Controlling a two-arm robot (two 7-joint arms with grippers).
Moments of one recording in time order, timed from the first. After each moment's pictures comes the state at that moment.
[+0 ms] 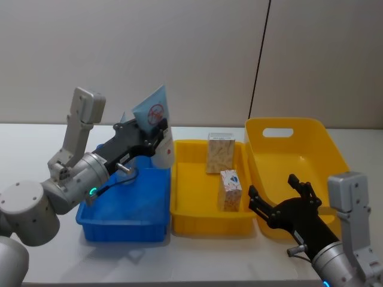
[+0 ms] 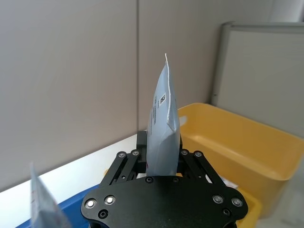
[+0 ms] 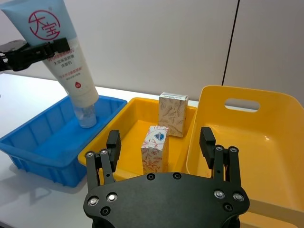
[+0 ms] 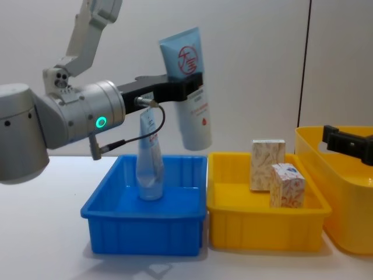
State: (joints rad) left arm -0.68 0.14 0.41 -1.03 -0.43 -0.13 -0.54; right arm -0.01 0.34 -0.23 -1.77 0.29 0.03 0.07
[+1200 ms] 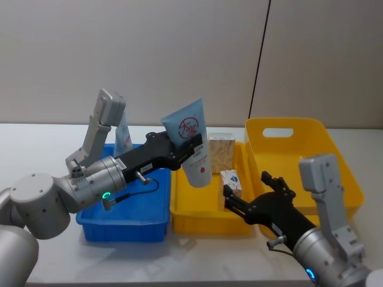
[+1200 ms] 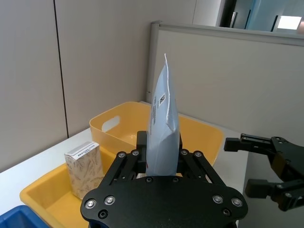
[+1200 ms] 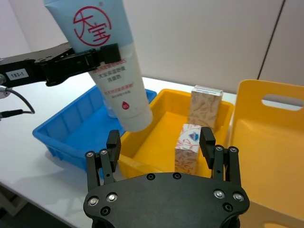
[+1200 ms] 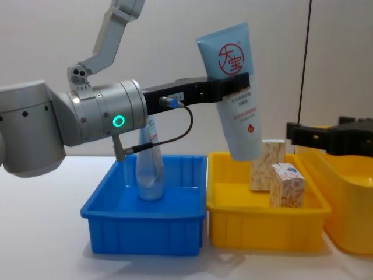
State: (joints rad) left arm -0.74 0.13 0.47 -0.96 -0.54 -0.07 -0.83; right arm 0.05 0.33 -0.27 -1.81 0.31 0.22 0.12
